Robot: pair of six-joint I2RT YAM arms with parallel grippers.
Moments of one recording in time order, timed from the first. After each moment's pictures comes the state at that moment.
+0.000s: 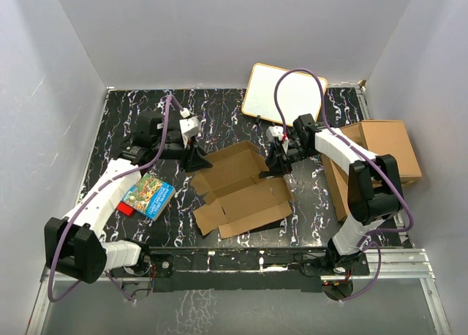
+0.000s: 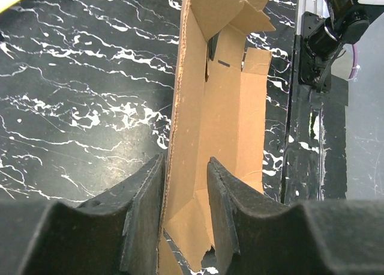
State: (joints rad) left arm -0.31 1.23 1.01 -0.41 1.00 0.36; right arm 0.23 1.68 1.18 -0.94 -1.33 -1.29
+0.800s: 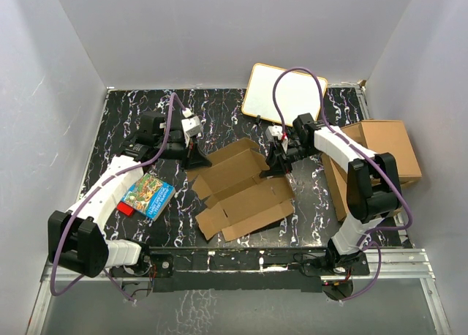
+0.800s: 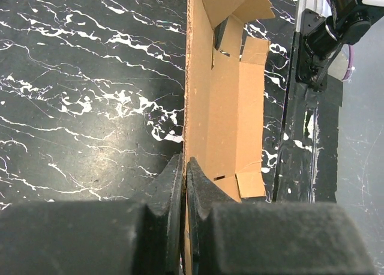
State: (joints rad) left arm -0.31 1.29 1.02 -0.45 1.00 0.35; right arm 0.23 1.71 1.21 -1.00 -1.32 -1.34
